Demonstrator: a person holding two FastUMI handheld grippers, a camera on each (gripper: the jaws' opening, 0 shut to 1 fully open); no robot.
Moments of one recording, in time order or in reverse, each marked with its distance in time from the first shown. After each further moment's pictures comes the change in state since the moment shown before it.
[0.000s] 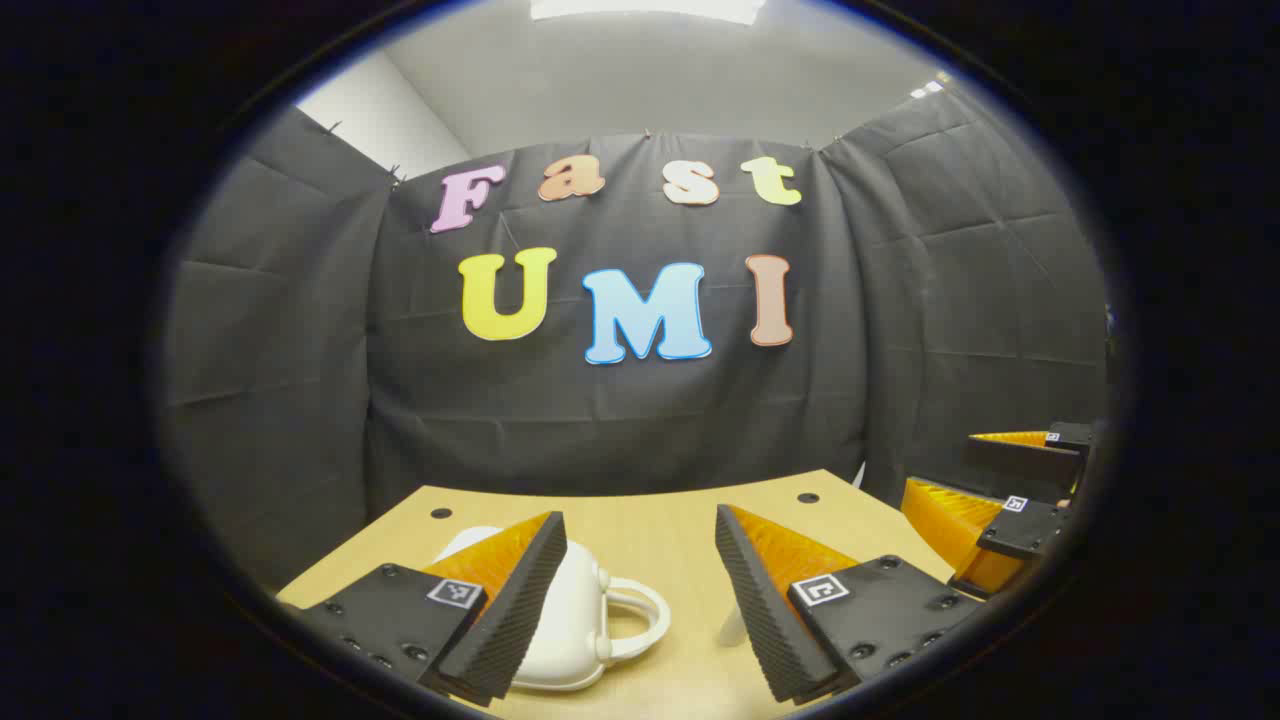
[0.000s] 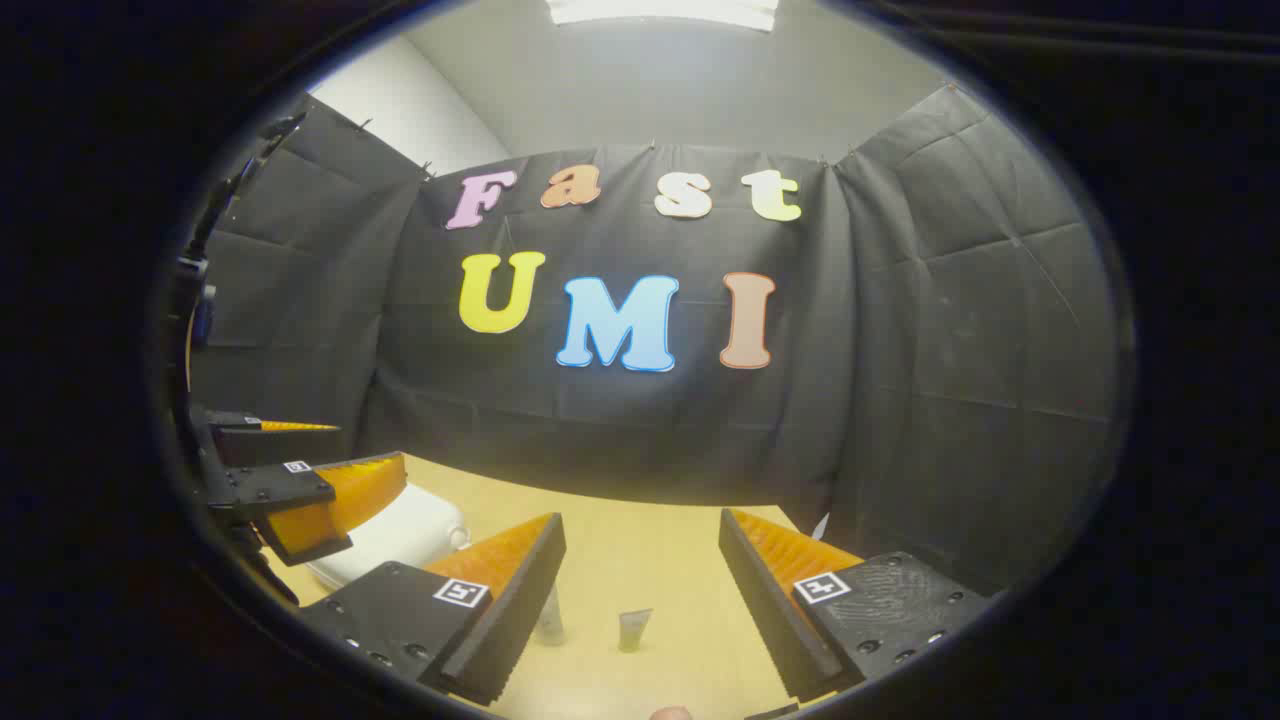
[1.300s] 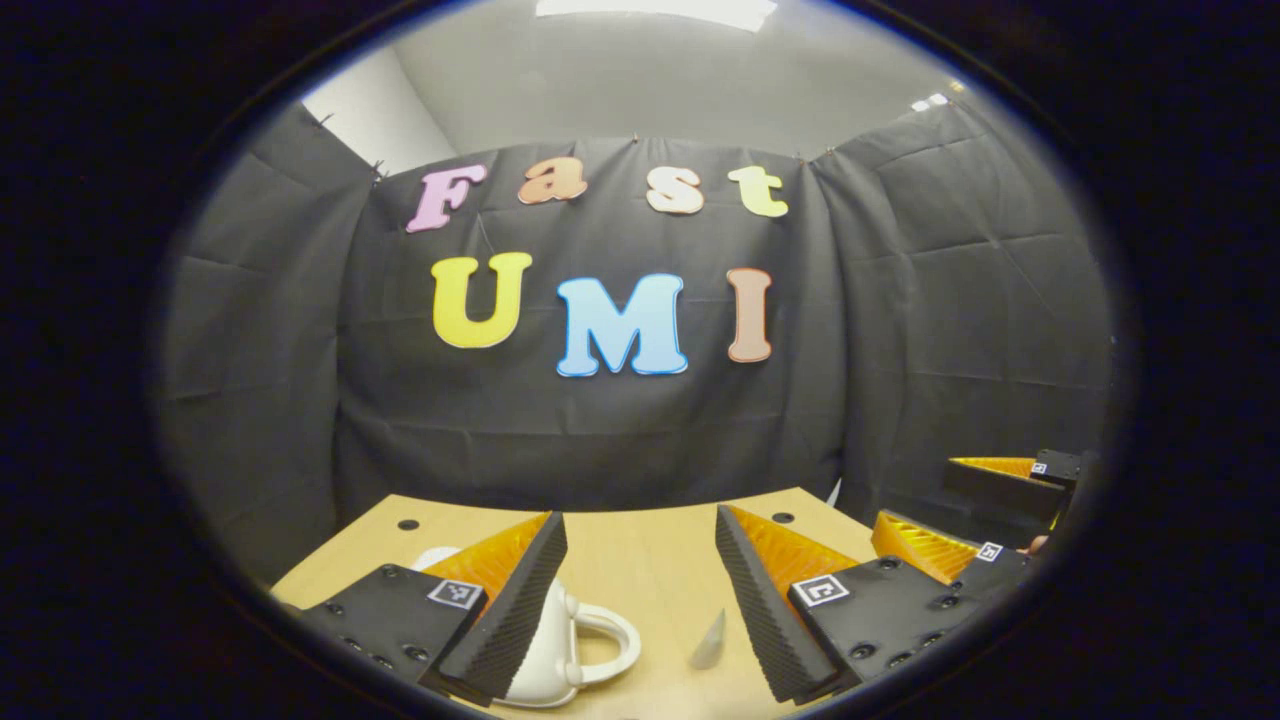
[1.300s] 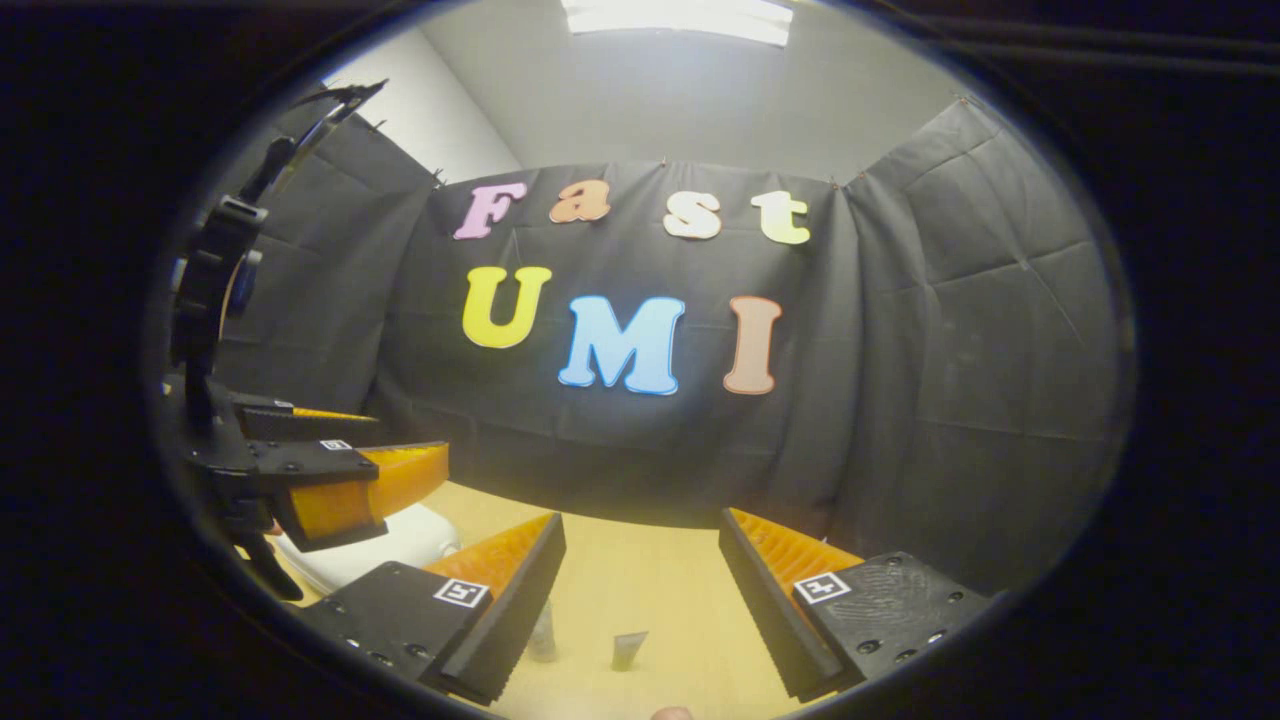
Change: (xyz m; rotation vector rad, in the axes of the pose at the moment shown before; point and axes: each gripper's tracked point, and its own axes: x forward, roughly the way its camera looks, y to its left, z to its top) left arm 0.040 -0.018 0.021 -0.040 0.009 -0.082; right arm 0.011 -0.004 0.019 -0.048 -0.063 -0.012
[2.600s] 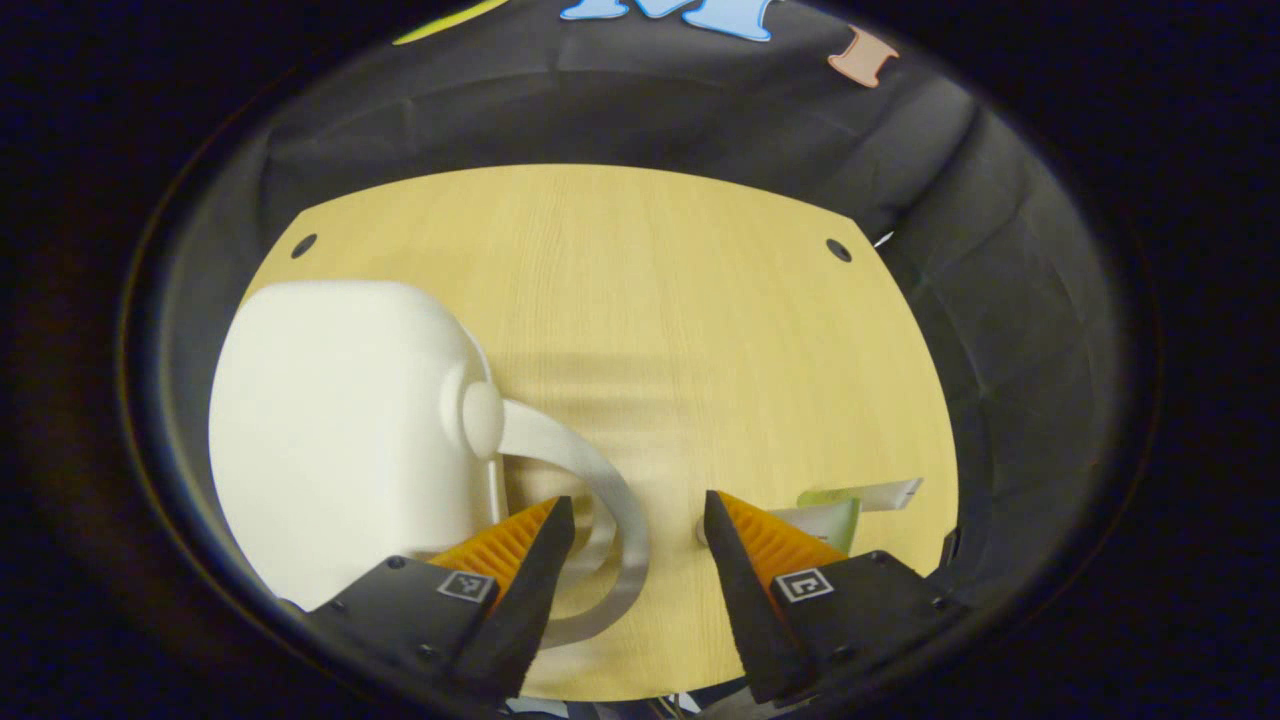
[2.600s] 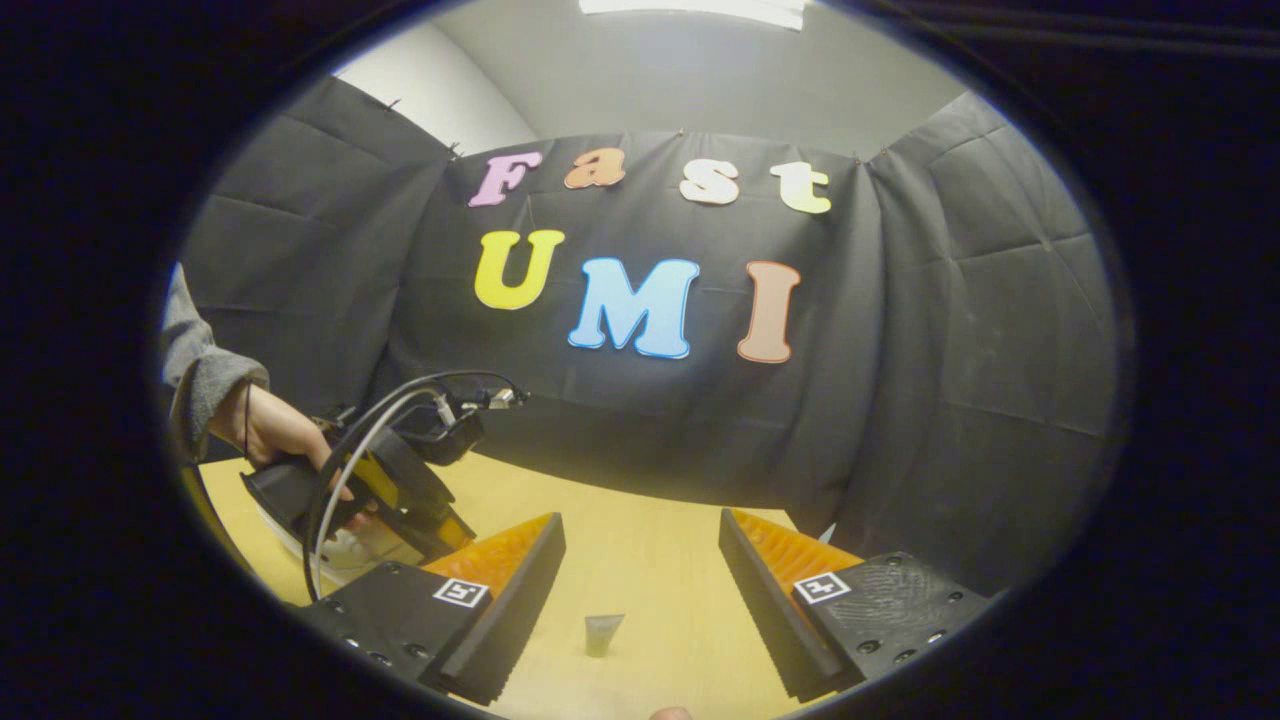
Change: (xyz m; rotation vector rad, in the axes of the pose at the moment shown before) left arm 0.111 0.032 -0.263 -0.261 1.102 -0.029; right arm 0.024 -0.014 -0.047 -0.016 0.099 0.084
